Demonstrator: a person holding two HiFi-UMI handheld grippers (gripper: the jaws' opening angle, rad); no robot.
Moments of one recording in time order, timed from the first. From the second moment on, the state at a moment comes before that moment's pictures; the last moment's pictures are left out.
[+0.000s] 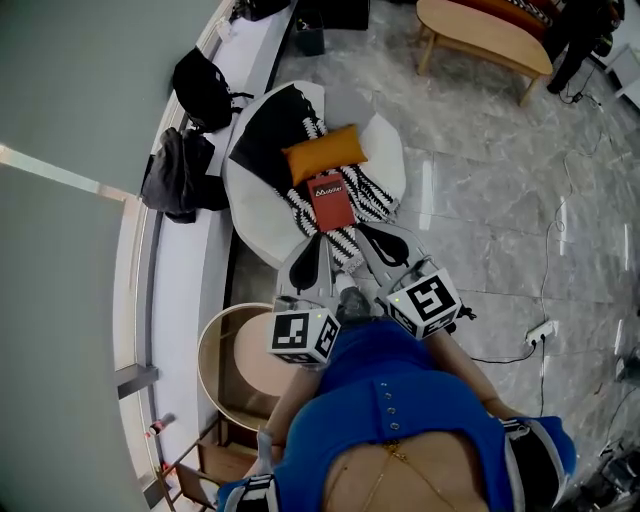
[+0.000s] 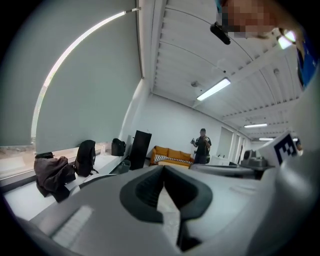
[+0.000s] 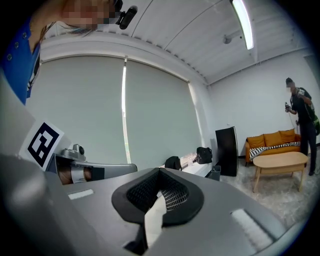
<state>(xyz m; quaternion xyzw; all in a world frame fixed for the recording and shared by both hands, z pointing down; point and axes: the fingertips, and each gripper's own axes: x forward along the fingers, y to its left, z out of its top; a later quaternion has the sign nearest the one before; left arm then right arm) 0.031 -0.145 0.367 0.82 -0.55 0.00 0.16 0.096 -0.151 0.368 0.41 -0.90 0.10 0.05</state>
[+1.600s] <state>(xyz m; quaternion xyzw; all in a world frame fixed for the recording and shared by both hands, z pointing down) 0.061 -0.271 0.333 0.79 -0.60 -0.02 0.14 0.100 -0.284 0.334 0.33 -0.94 0.09 0.04</state>
